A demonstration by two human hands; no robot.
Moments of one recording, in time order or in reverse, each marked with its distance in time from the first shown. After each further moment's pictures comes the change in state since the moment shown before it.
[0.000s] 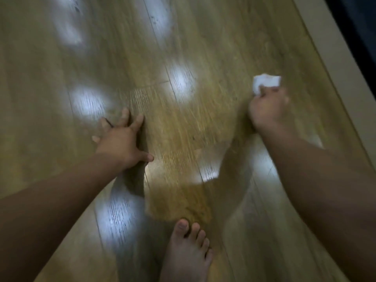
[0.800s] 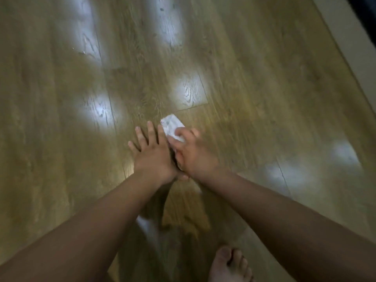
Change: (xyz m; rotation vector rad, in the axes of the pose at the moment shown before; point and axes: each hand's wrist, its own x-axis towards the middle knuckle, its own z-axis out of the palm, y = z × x) left_hand 0.018 -0.008 -0.009 -0.134 -0.003 -0.031; right_hand -0.162 -0.136 0.100 0.029 -0.364 -1.011
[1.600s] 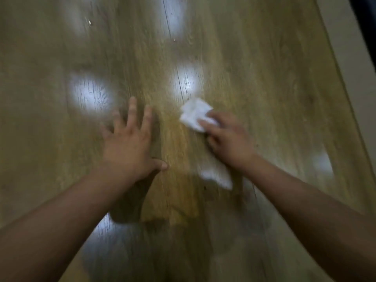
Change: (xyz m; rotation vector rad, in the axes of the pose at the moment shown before) left_hand 0.044 0.040 -0.040 0.079 0.145 0.058; right_hand 0.021 0.160 -0.074 -0.195 0.074 -0.108
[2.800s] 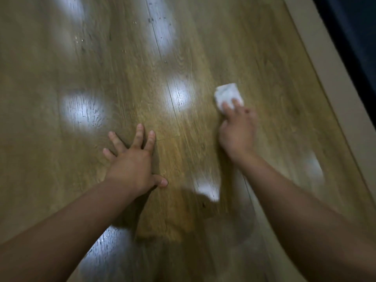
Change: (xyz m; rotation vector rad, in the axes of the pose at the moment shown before) left_hand 0.022 0.001 0.005 -0.049 -0.157 0.040; right_hand 0.045 0.022 -0.013 -0.083 0.103 0.652
